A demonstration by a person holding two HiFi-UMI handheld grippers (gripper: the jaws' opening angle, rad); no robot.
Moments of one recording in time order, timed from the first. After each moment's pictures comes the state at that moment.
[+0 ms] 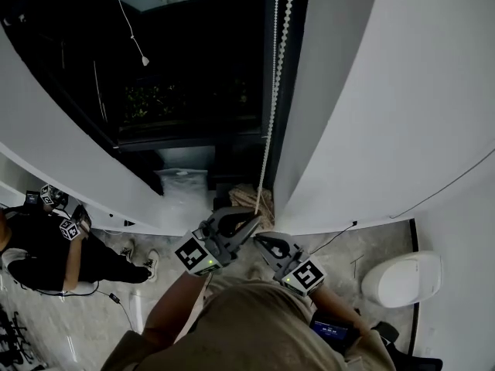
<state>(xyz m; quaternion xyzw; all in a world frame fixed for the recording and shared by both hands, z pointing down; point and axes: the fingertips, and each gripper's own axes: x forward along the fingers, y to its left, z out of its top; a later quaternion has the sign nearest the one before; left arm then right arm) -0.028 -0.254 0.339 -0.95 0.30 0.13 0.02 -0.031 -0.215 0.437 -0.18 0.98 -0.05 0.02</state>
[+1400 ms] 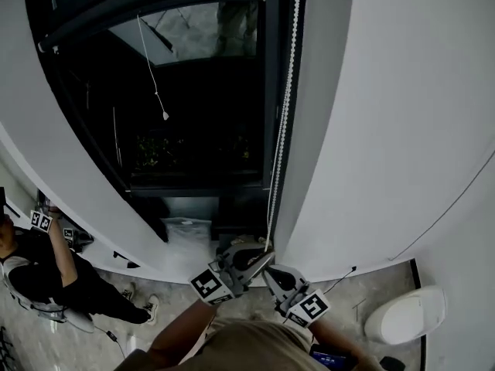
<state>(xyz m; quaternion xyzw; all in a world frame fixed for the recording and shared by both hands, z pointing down) -0.004 -0.240 0.305 -0.95 0.27 0.14 0.06 -0.014 -0.215 0.384 -0.22 0.97 -0.04 0.09</state>
